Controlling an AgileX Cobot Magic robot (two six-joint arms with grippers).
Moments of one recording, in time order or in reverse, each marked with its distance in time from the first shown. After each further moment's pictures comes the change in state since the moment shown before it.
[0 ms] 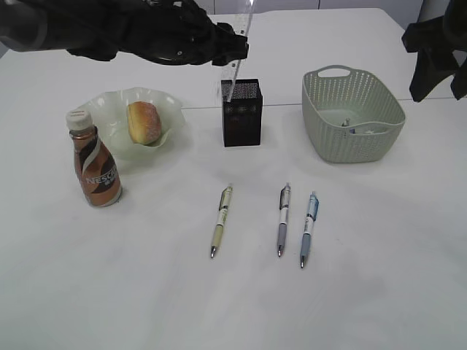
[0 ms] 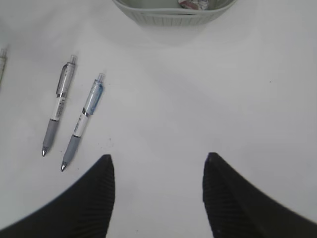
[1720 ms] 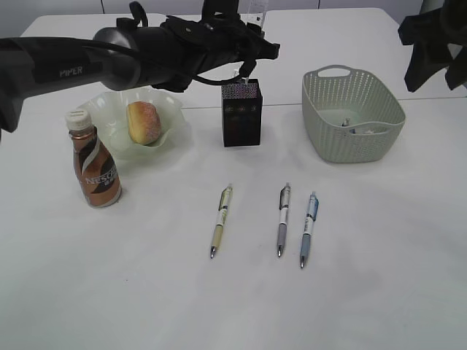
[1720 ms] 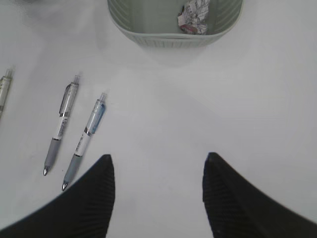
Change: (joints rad) left arm -0.116 0.249 -0.277 -0.011 -0.431 0.150; right arm 0.000 0.000 0.000 0.000 -0.063 0.002
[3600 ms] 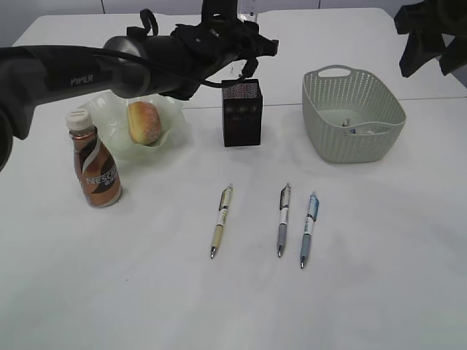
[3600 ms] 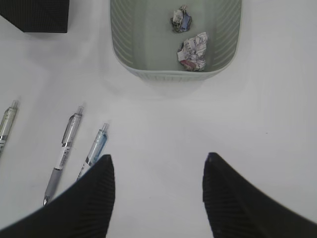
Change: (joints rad) left arm -0.016 0.021 -0.005 0.072 -0.132 -0.112; right arm 0.000 0.000 0.000 -0.006 -0.099 0.000
